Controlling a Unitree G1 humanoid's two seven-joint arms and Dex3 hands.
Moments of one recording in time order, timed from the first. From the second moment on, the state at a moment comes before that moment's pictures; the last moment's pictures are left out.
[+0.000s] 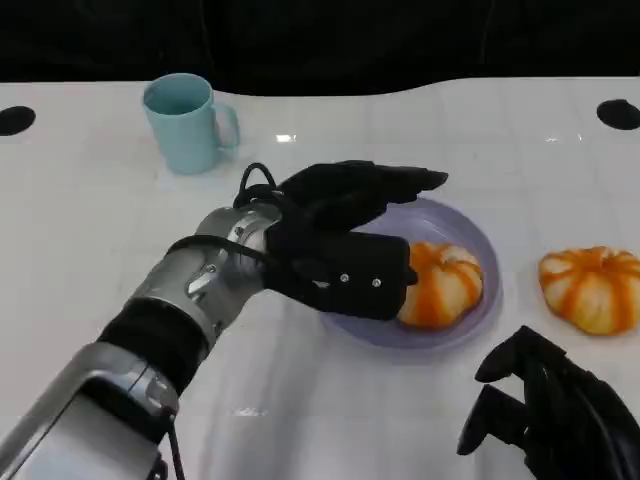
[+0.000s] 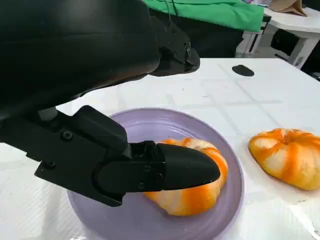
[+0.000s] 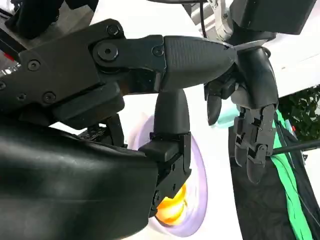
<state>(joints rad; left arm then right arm) -0.88 0.08 -0.49 0.87 0.57 -0.36 -0.19 0.30 0.00 0.02 -0.32 0.38 0.25 0.26</state>
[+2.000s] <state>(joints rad) -0.09 -0.01 0.06 0.16 -0.56 -0.03 -0.67 0.31 -0.01 0.02 -0.34 0.38 0.27 0.26</state>
